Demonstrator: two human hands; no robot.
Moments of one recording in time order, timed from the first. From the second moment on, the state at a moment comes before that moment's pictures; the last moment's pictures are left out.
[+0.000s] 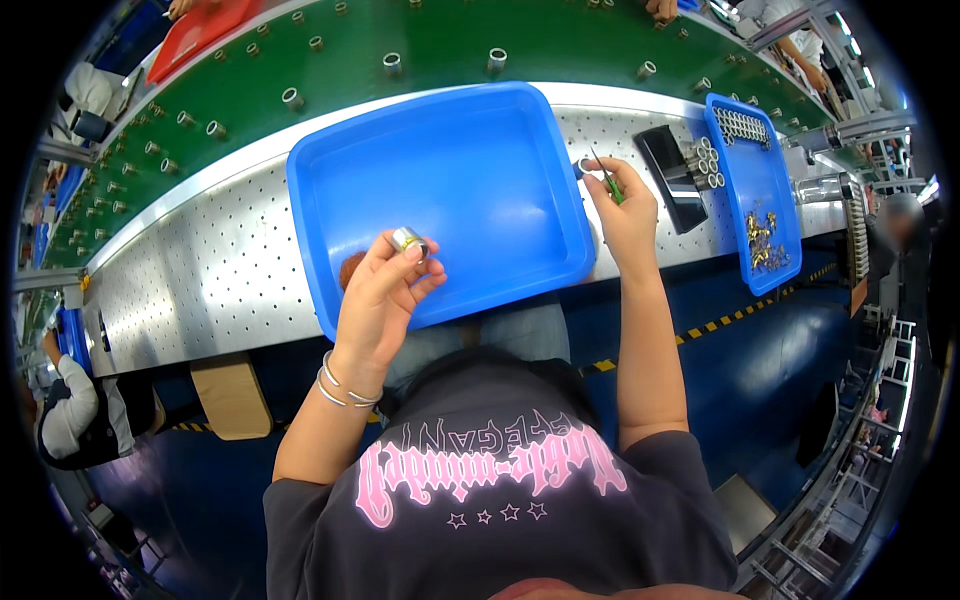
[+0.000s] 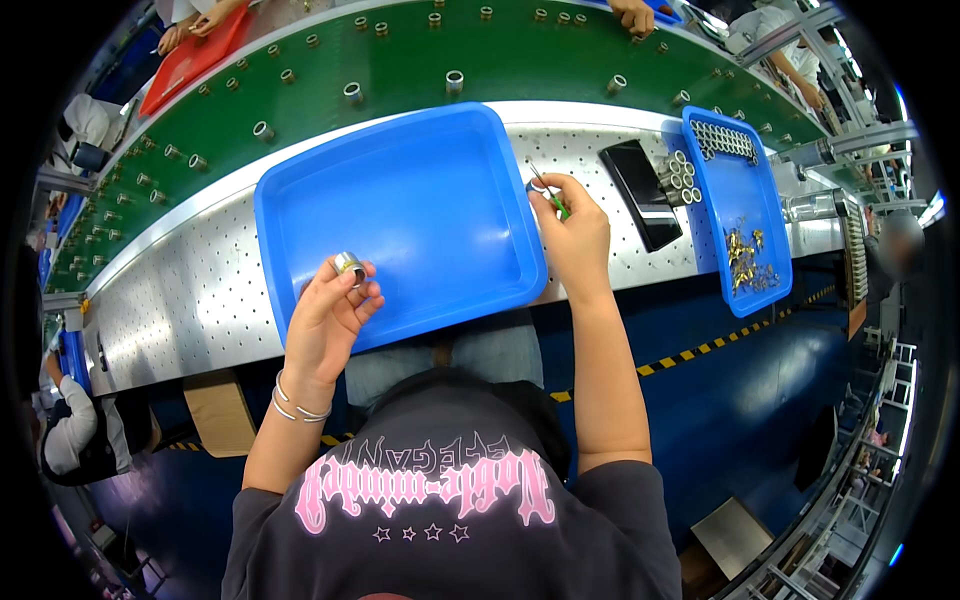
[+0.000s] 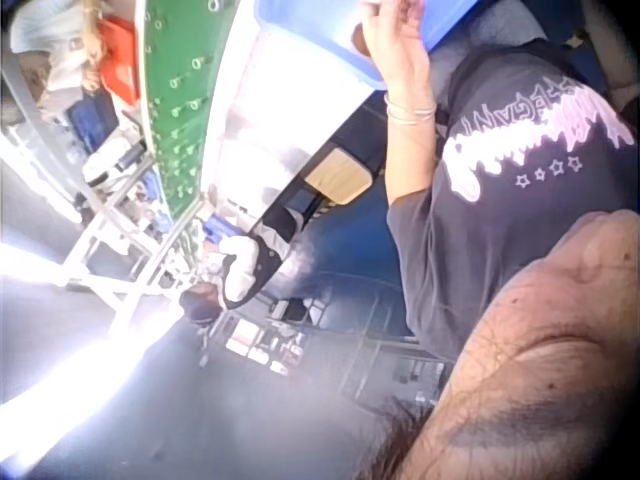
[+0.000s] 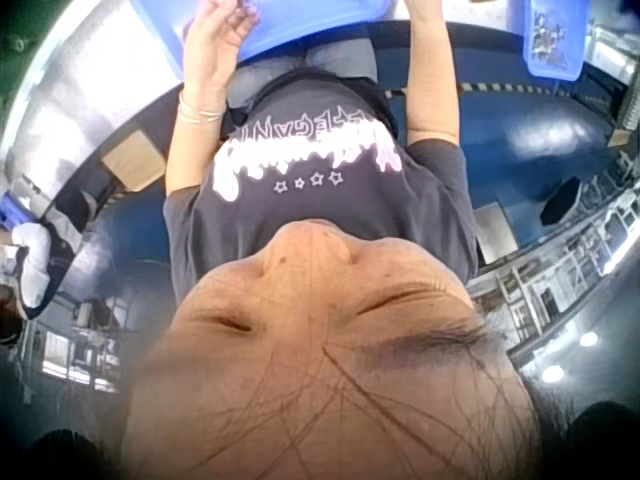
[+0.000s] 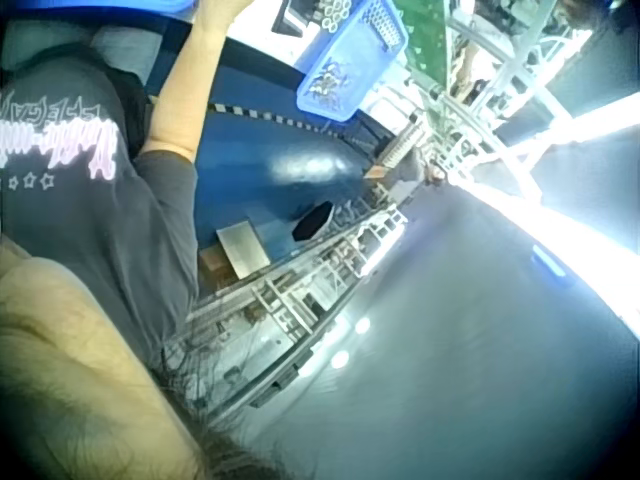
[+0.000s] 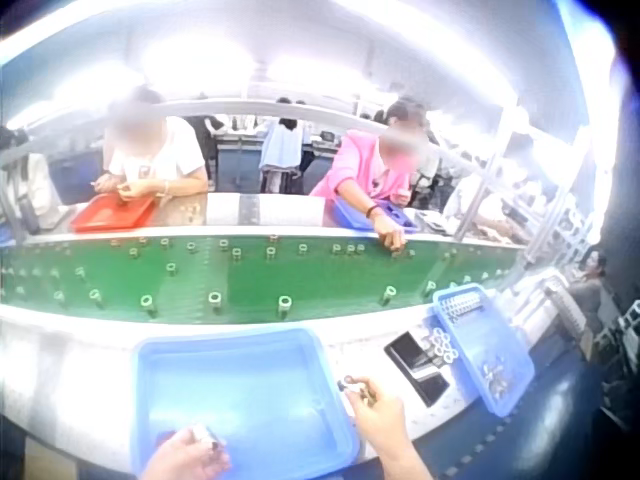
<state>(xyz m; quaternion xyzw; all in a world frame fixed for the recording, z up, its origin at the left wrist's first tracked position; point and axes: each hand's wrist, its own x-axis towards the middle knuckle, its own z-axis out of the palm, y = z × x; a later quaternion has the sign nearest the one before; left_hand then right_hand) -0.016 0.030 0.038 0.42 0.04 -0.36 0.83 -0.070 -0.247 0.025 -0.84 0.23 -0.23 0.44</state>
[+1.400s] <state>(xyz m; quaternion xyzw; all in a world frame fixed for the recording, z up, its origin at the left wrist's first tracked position) 0.038 0.204 0.007 0.93 -0.08 0.19 0.31 0.074 0.034 0.017 -0.92 -0.22 -0.04 0.33</state>
